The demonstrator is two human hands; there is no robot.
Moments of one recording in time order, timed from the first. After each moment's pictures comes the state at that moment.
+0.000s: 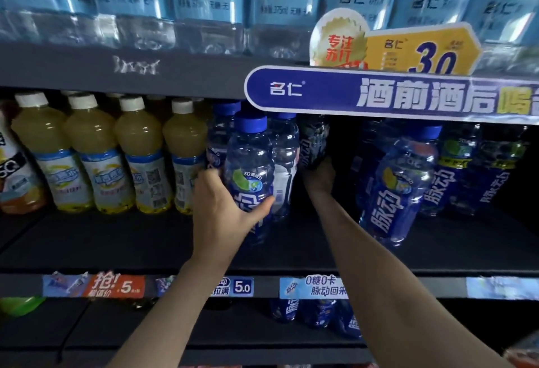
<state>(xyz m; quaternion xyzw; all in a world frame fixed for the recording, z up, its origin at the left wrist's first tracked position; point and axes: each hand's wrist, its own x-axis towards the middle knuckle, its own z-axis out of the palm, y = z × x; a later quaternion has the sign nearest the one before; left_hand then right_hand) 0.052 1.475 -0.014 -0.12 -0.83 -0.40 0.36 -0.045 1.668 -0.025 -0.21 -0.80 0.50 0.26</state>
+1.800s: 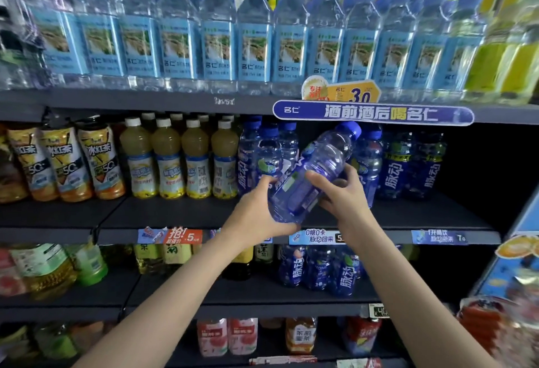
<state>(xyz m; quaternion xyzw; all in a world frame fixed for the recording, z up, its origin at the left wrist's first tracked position) 0.193 1.433 0.046 -0.27 -0.86 -0.44 0.04 0.227 1.597 0.060 -0.07 -0.64 0.74 0.19</state>
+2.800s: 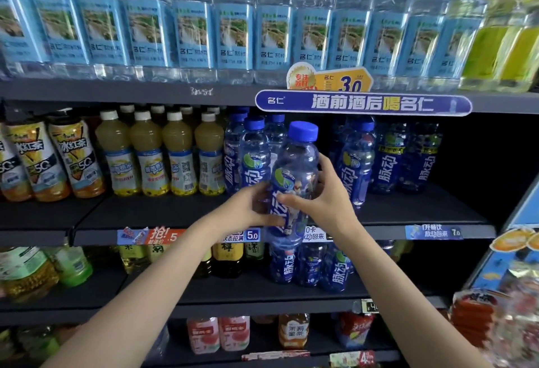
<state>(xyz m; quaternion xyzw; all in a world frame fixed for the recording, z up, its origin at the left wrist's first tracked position) 0.155 1.445 0.032 -0.30 -0.75 -0.57 -0.15 0.216 1.607 0.043 0.04 -0.81 0.55 0.22</state>
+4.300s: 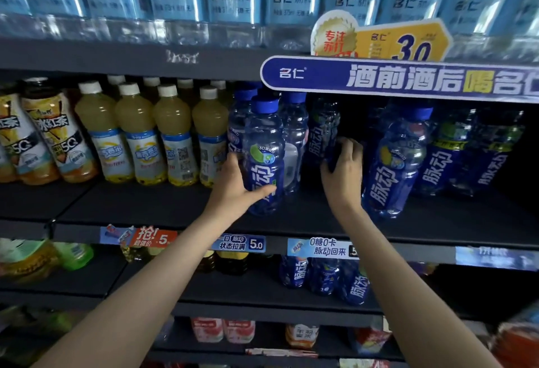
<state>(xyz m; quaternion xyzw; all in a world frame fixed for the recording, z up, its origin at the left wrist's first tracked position) 0.063 1.454 -0.011 -0.17 -0.85 -0.48 0.14 0.063 1.653 -0.010 -0.05 -0.85 0.32 0.41</state>
